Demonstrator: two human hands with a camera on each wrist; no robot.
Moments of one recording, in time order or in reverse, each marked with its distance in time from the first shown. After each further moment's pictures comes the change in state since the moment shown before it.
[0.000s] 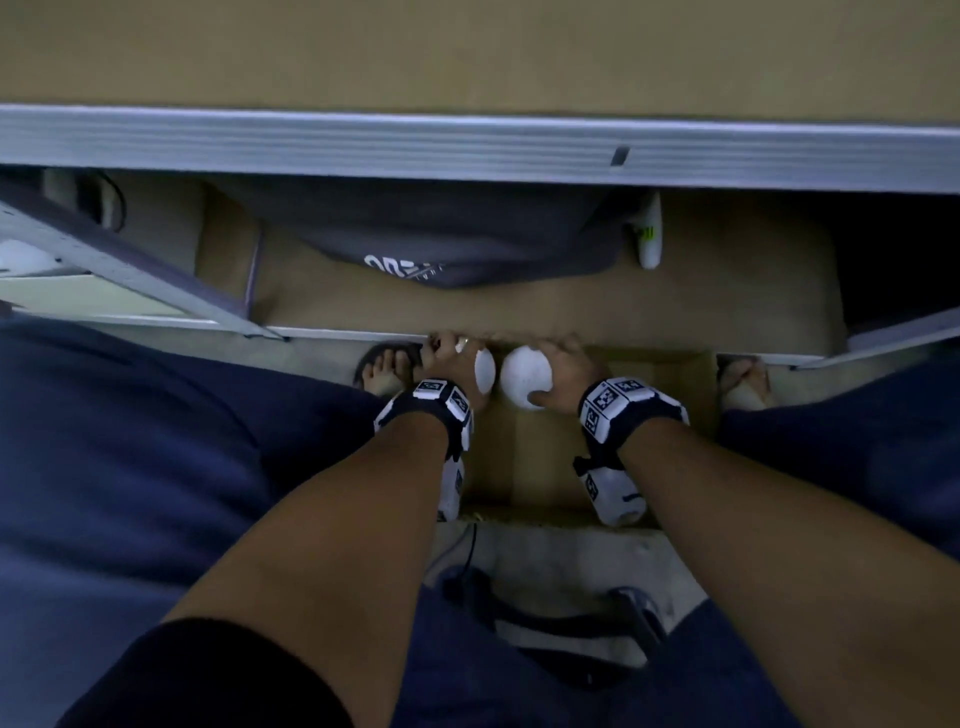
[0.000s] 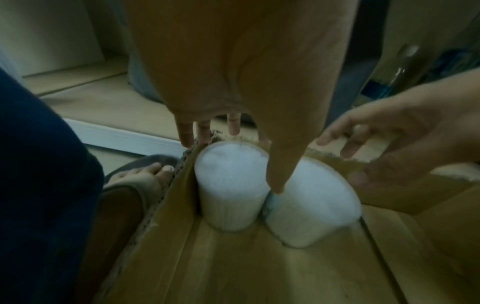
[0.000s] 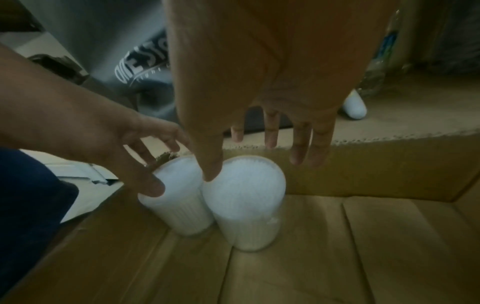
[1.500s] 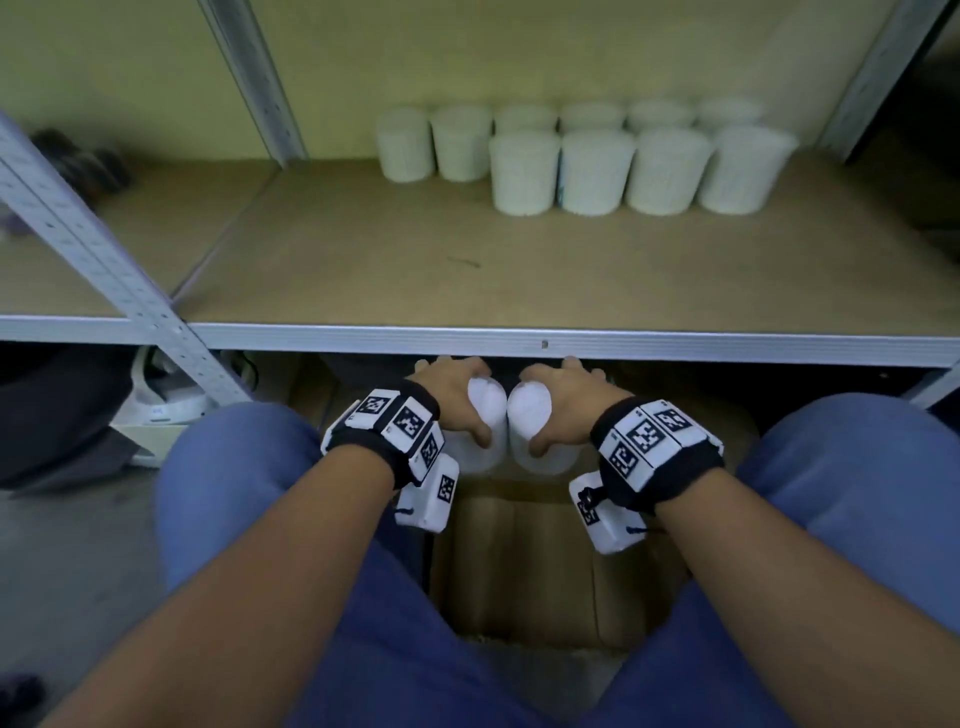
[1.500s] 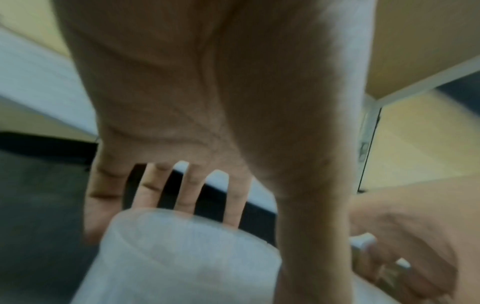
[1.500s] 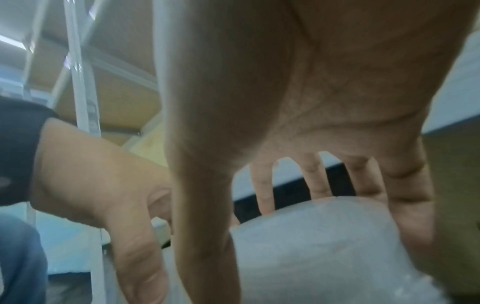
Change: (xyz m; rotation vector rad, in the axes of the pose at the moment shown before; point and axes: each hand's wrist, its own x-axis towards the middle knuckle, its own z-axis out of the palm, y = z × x) left_hand -0.165 0.005 -0.220 -0.067 0.199 0.211; right_hand -0.190 -0.067 -0.179 -0.073 0.250 -0.153
